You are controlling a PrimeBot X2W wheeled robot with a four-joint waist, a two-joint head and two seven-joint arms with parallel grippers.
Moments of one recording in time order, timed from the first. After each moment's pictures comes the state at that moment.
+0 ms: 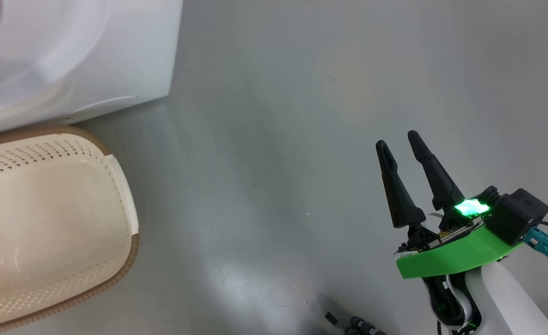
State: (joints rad) left arm -1.24 0.54 0.06 0.81 -0.29 -0.08 -0.26; right arm -0.26 -0.13 0.28 0.02 0.54 0.13 -0.25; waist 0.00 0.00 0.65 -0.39
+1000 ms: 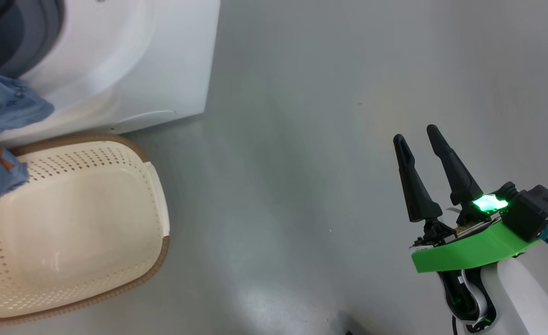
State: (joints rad) left arm -0.91 0.32 0.32 0.58 -0.20 -0.13 -0.26; right arm -0.26 -0.17 0.25 0.01 0.52 0.13 -0.25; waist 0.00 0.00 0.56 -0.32
